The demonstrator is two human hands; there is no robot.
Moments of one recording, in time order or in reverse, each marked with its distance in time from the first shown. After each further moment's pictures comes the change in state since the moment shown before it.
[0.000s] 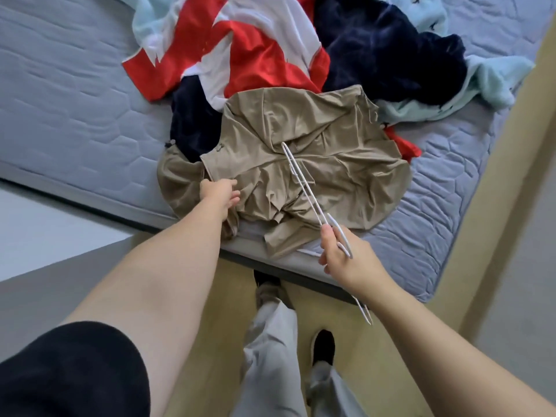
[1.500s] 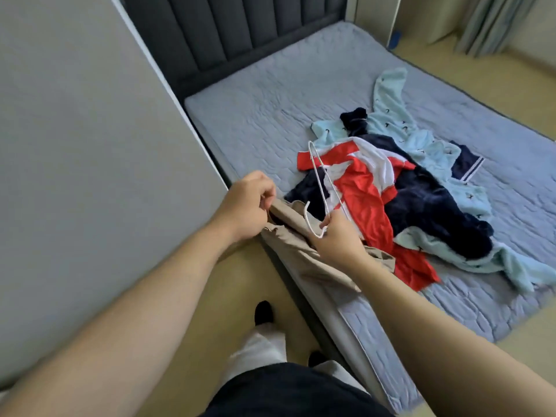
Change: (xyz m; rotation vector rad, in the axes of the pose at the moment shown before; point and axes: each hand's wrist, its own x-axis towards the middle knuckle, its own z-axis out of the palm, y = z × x) left_hand -0.558 -0.097 -0.151 0.559 0.428 1.210; right_hand -0.230 -0.048 -0.102 -0.214 -0.080 -0.808
